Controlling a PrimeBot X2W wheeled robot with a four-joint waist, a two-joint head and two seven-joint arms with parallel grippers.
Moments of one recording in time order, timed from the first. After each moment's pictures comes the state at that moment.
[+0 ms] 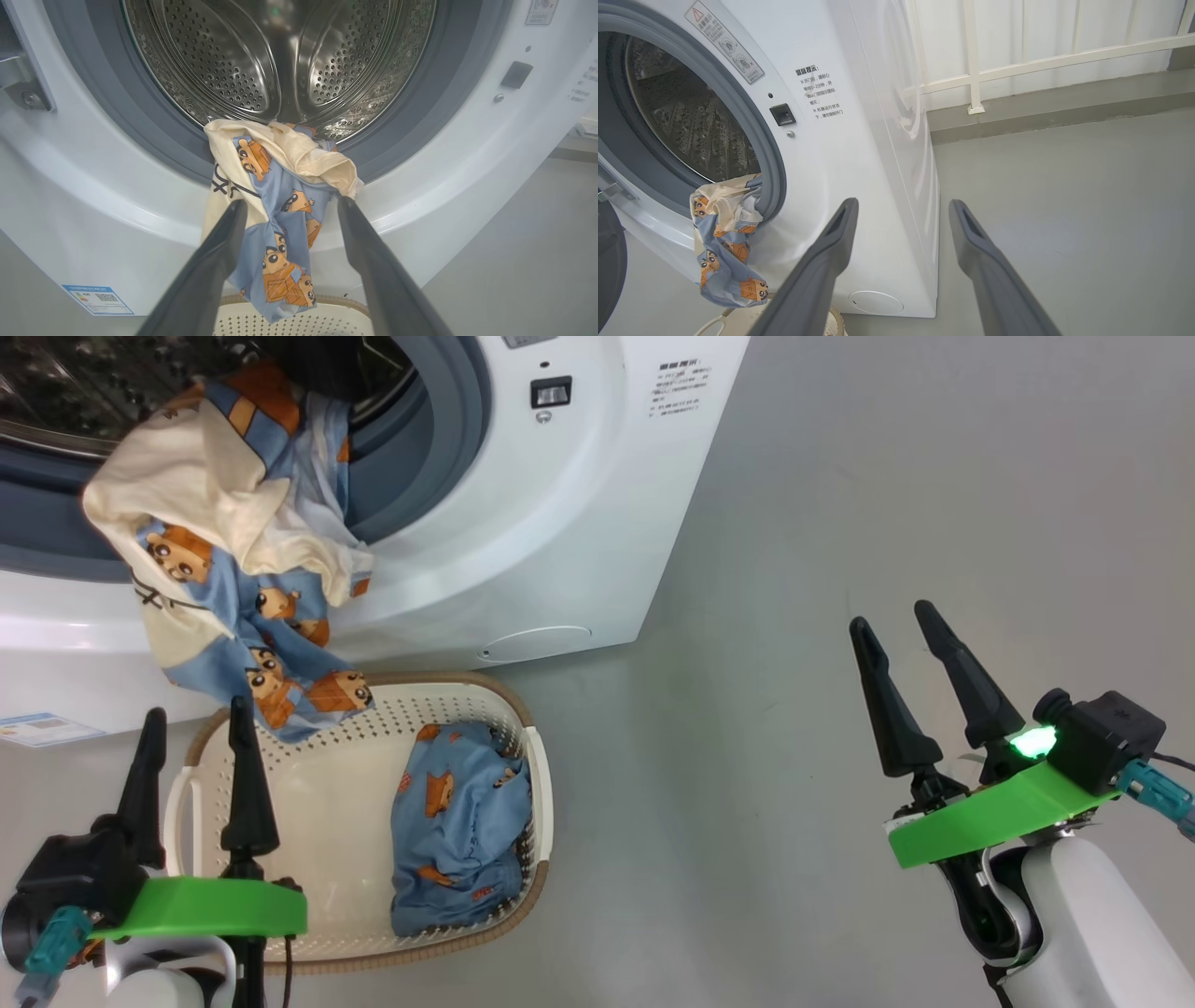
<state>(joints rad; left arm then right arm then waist) -0.18 0.06 0.04 0.09 -0.26 -0.07 -0.26 -0.34 -0.20 0.19 0.16 0.50 0.13 -0.26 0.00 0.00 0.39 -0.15</state>
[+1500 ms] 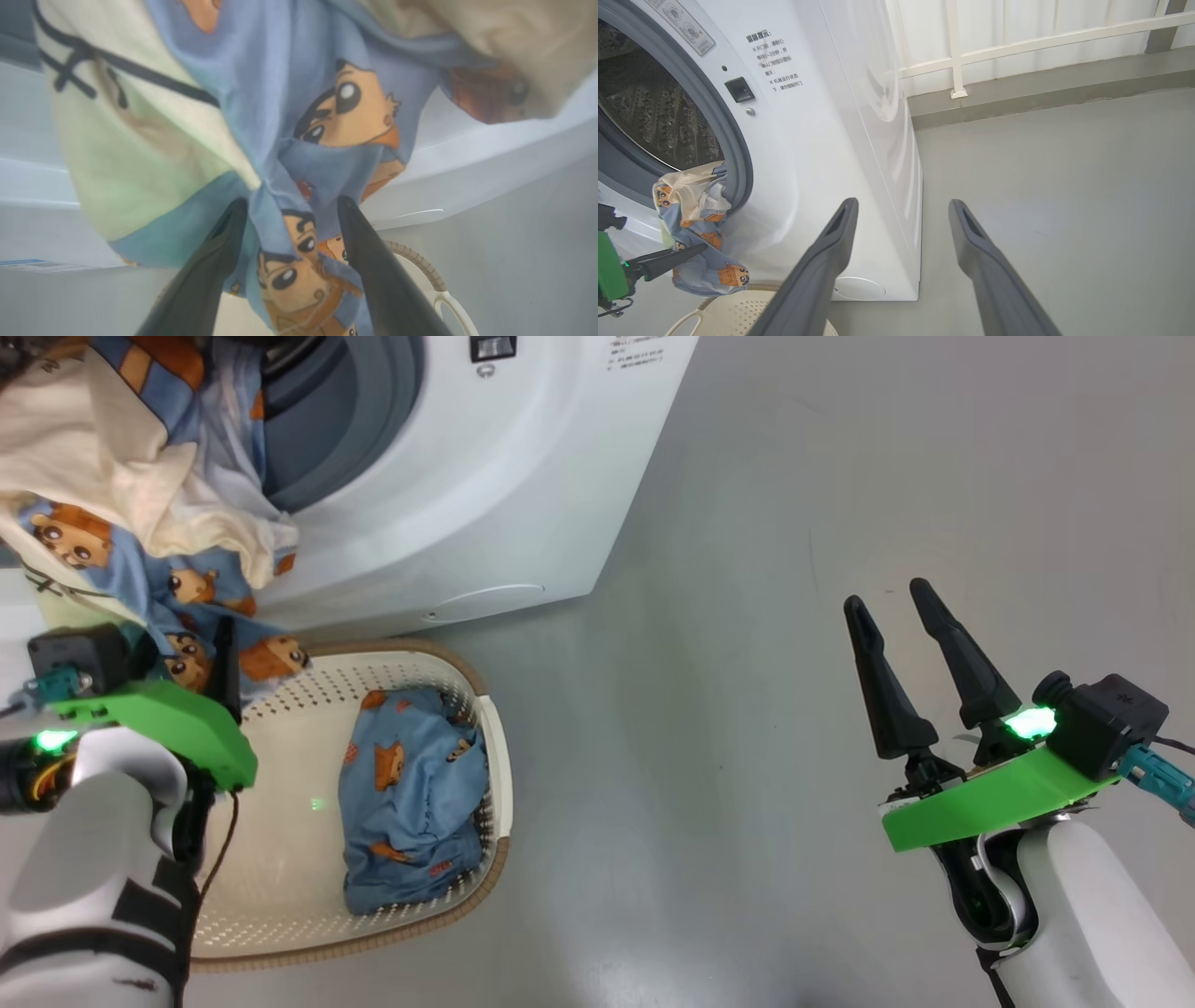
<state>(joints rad) -0.80 0.18 -0.11 1.04 -0.30 -0.13 -0.23 -0.36 -0.19 0.19 0.14 0.50 0.13 -0.26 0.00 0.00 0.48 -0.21</state>
